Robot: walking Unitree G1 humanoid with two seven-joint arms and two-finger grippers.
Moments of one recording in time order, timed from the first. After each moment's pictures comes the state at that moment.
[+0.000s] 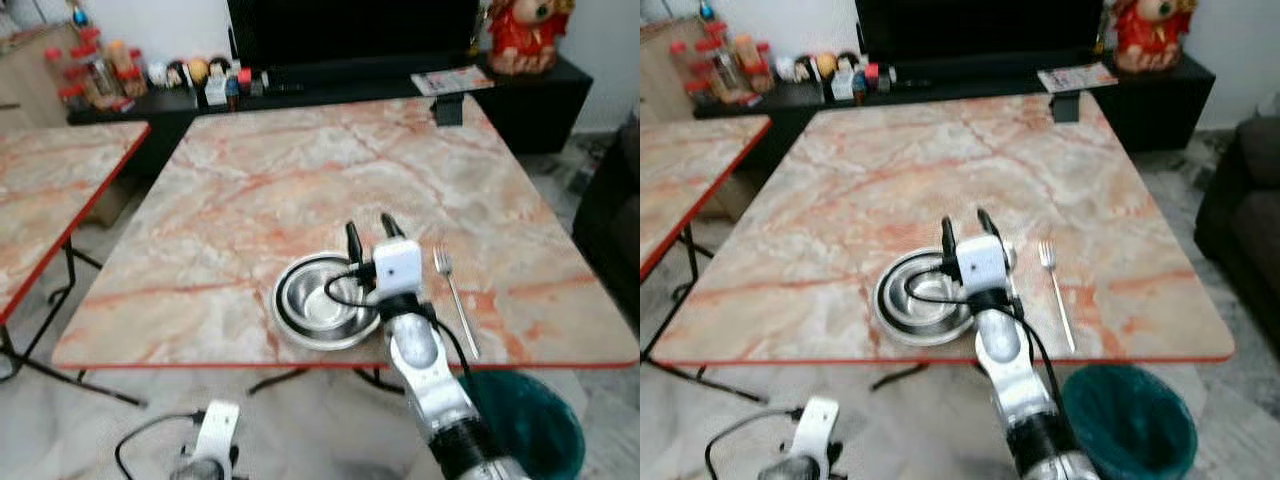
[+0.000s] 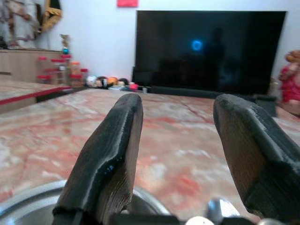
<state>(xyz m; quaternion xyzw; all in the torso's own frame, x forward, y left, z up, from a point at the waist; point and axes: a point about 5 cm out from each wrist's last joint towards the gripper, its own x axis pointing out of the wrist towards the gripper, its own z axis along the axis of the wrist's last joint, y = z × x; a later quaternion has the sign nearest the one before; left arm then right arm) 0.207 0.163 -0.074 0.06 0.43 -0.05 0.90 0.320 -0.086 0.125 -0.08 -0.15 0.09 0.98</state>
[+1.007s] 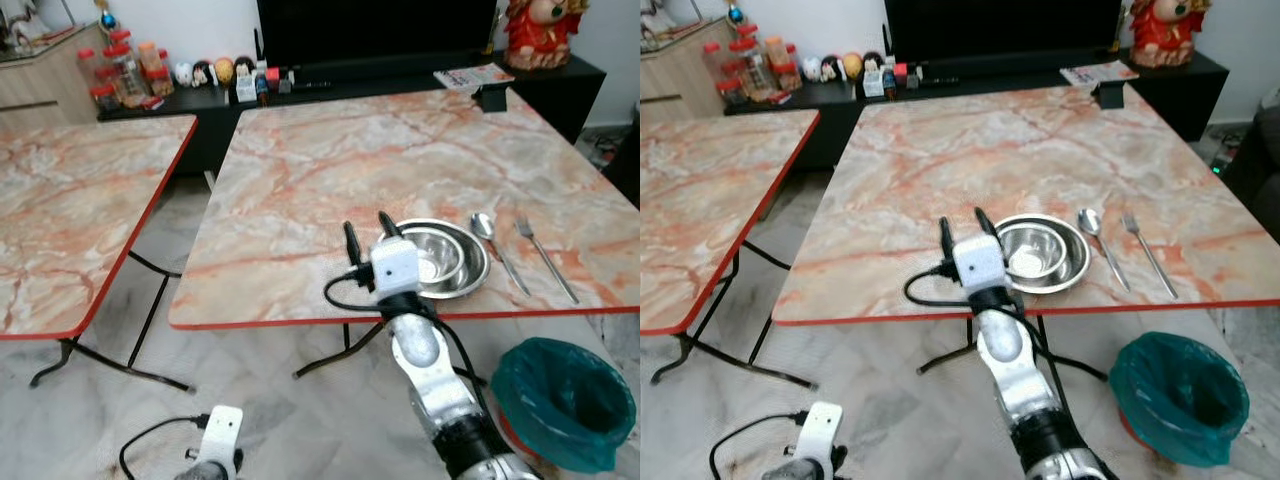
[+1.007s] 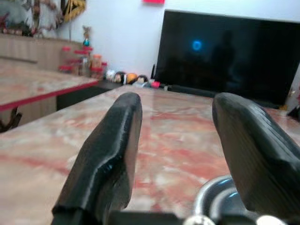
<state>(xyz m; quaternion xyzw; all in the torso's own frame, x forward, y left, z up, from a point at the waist) 0.201 0.161 -0.077 0.05 0.44 -0.06 0.90 0.319 -0.084 0.117 -0.10 -0.14 0.11 0.98</state>
